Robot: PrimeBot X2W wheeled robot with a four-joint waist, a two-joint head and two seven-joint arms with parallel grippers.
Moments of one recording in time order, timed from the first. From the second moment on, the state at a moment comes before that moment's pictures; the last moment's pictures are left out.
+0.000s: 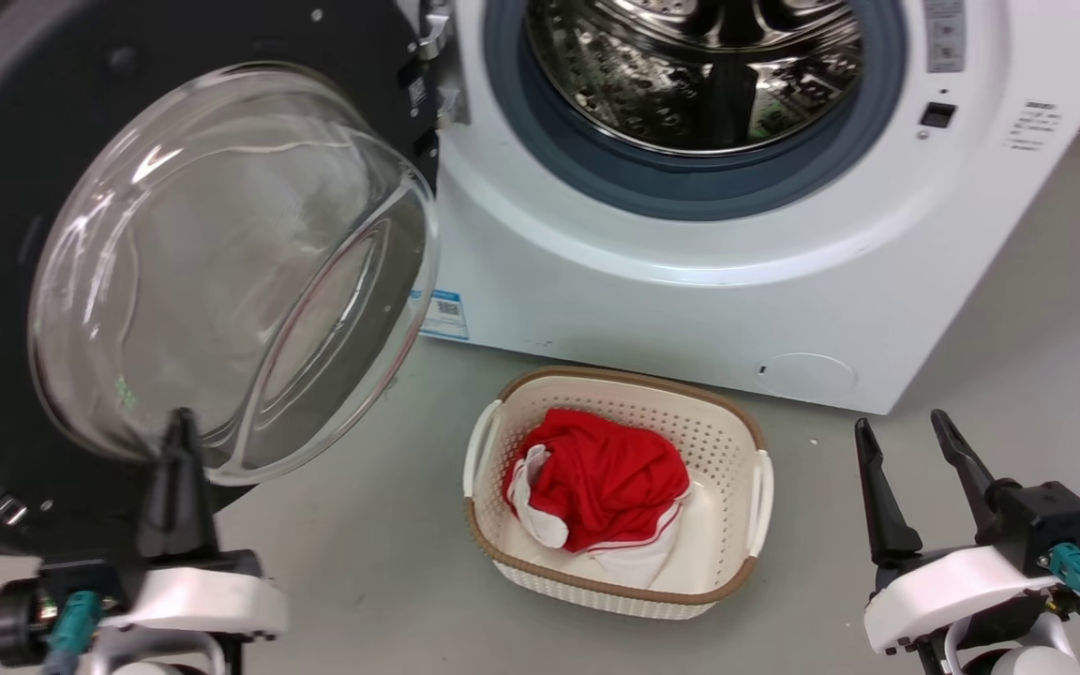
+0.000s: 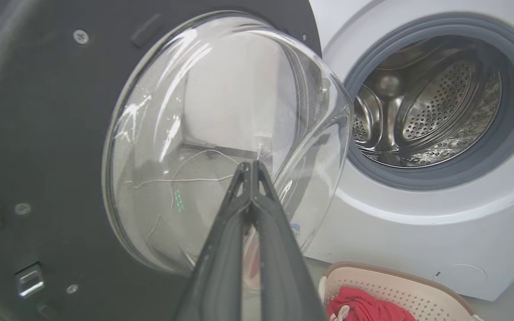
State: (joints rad) left arm -0.02 0.22 0.01 0.04 -0.27 0.09 -0.26; right arm -0.02 -0.05 -0.01 0.05 0.06 0.13 -0.10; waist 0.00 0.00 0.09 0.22
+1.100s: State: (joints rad) left arm -0.15 0.10 -0.16 0.15 -0.19 0.05 -0.26; right arm -0.02 -0.05 0.01 0.02 0.07 0.13 -0.11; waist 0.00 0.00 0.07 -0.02
